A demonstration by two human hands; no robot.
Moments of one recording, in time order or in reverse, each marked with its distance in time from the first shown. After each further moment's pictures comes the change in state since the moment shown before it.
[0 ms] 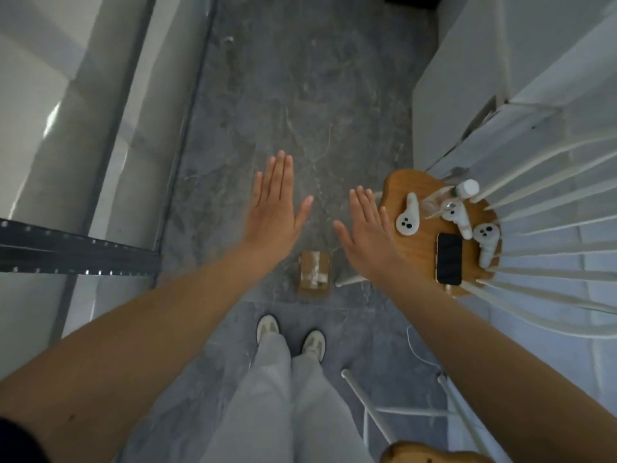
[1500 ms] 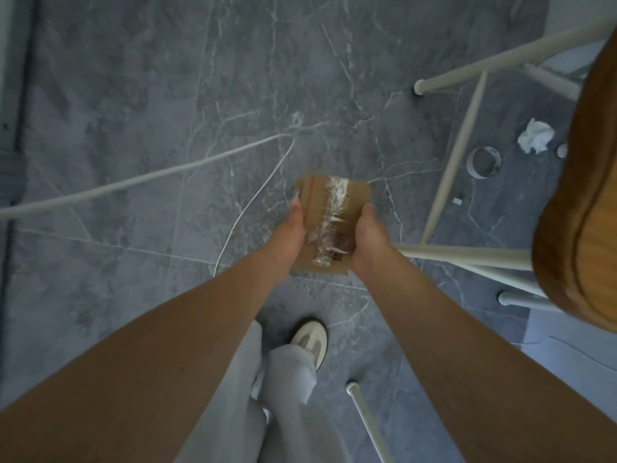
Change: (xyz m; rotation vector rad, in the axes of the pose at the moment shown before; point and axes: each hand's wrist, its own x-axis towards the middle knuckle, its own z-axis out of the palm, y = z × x) left_hand -0.016 -0.114 0.492 -1.020 -0.604 -1.181; right_hand 0.172 0.160 0.425 1.271 -0.097 1.198
